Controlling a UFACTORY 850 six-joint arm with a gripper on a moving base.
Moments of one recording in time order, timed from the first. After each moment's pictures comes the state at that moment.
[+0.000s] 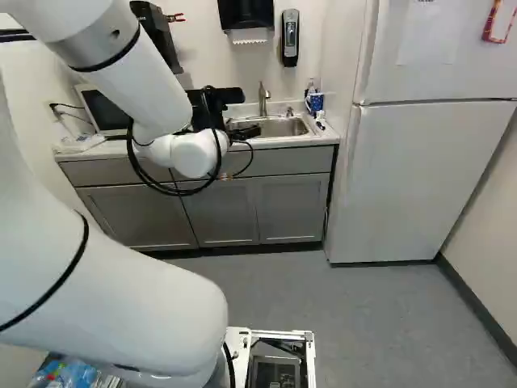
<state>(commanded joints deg) -0.3 12.7 -27.0 0.0 43.7 0.0</state>
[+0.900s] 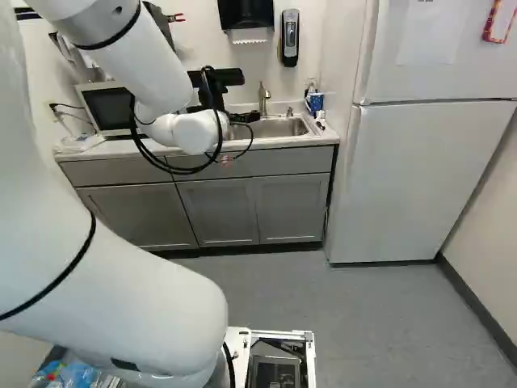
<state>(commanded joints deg) 0.0 10.6 -34.5 0.0 38.3 0.0</state>
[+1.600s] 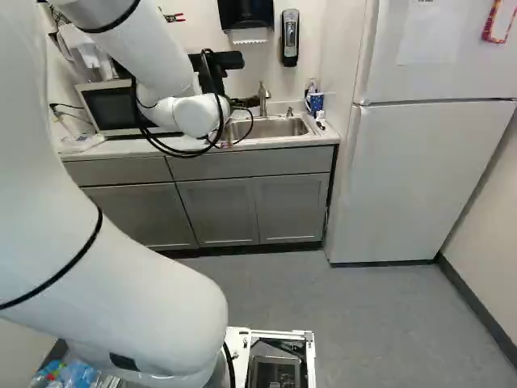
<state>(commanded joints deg) 0.0 8.5 -40.7 0.0 37.1 0.0</state>
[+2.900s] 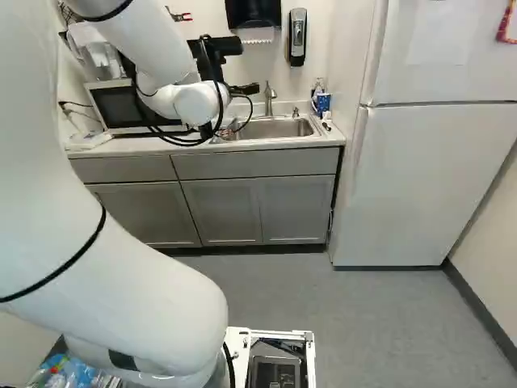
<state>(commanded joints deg) 0.0 7.5 -44.3 0.0 37.1 0.0</state>
